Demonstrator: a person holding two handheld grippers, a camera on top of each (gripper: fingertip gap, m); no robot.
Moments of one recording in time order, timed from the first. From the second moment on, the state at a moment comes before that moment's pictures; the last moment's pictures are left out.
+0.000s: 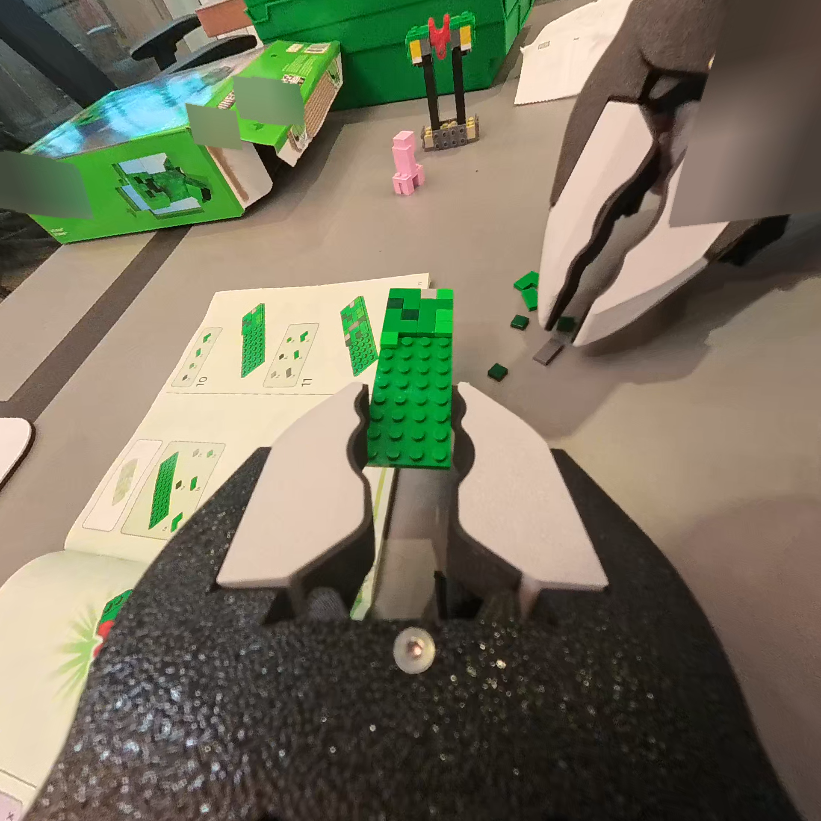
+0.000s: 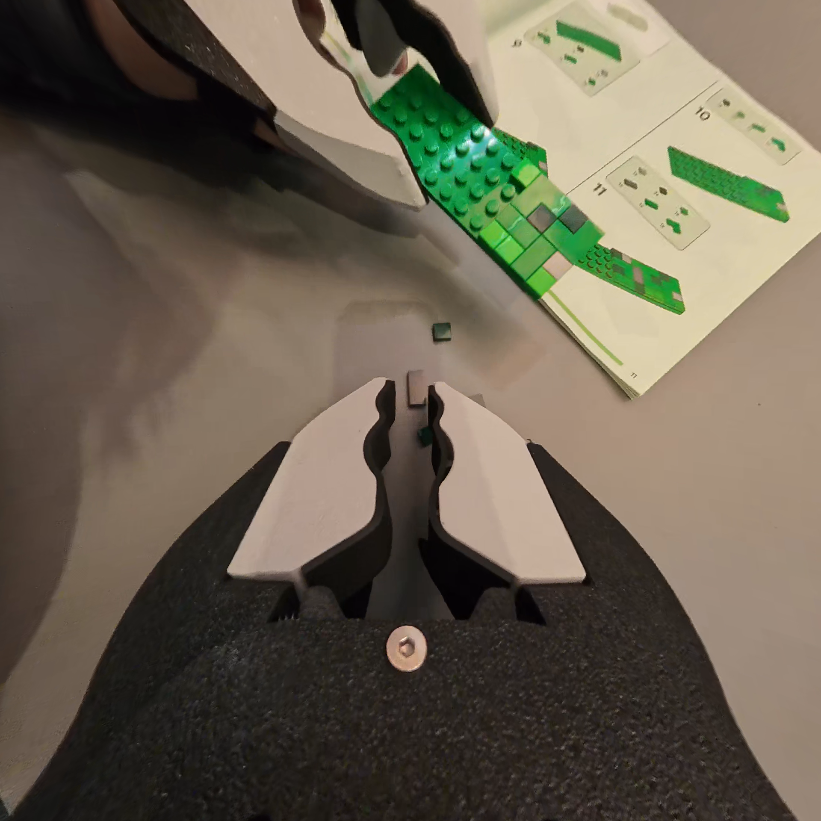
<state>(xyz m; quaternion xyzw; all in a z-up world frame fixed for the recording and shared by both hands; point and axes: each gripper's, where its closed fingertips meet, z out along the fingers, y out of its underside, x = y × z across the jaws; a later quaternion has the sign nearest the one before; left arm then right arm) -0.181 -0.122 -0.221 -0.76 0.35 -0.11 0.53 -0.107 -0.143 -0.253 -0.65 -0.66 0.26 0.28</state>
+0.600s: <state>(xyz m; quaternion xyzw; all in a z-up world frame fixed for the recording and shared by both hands) -0.179 -0.126 -0.207 -0.79 0.21 -0.11 0.57 -0.136 -0.127 -0.185 -0.73 -0.52 0.21 0.40</state>
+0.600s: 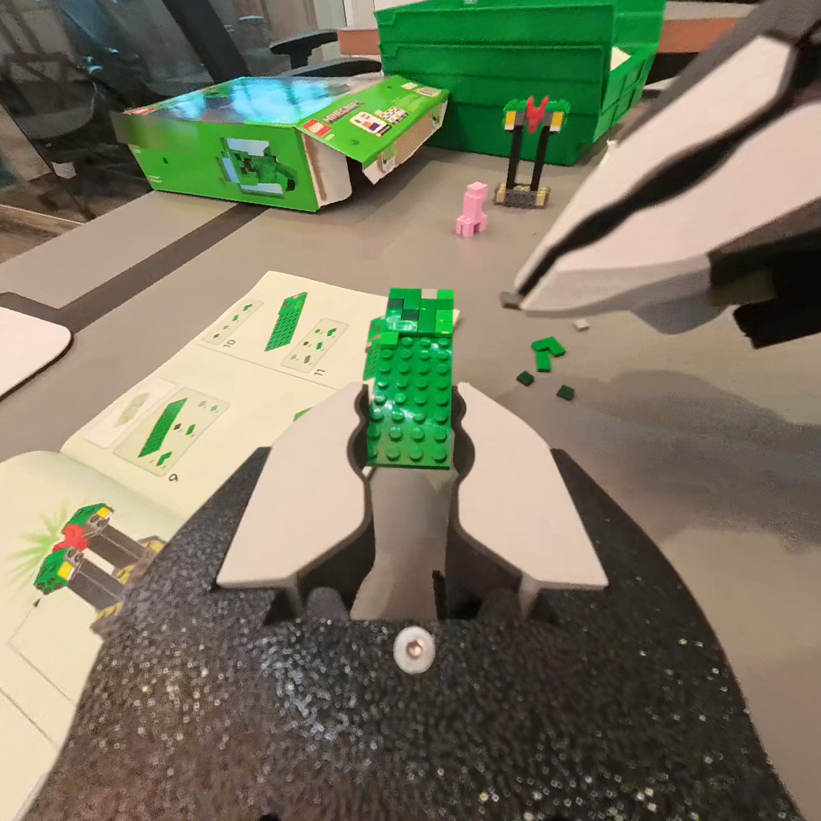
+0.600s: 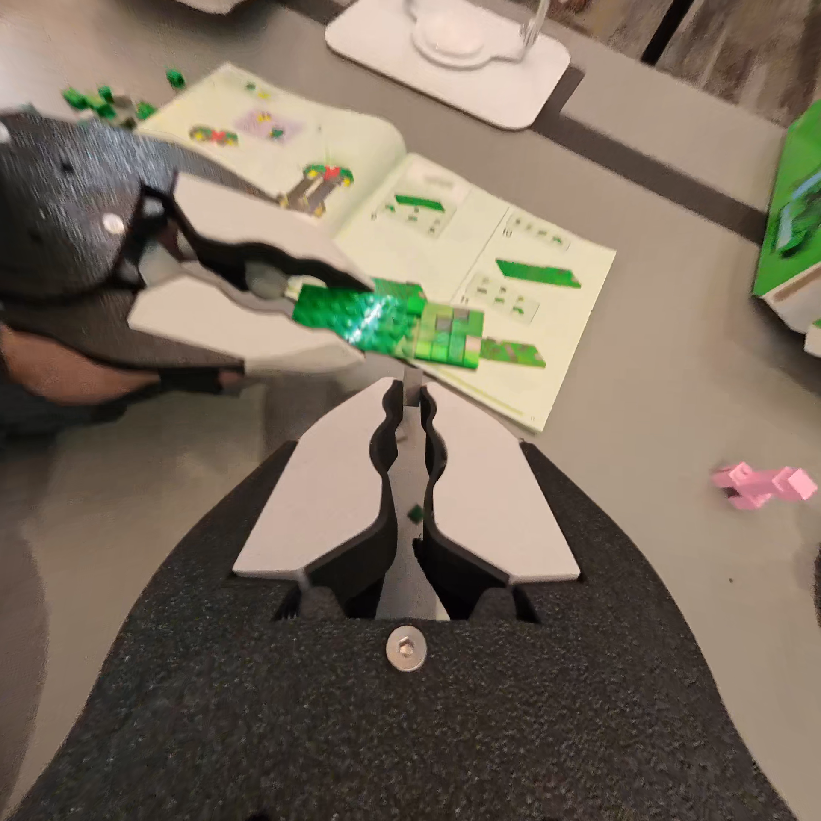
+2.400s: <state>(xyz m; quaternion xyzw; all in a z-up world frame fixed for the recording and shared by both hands) -0.174 -0.134 -0.203 -0.78 0.21 -0.16 0.57 -0.149 -0.135 -0.187 -0.65 -0.61 0.06 0.45</state>
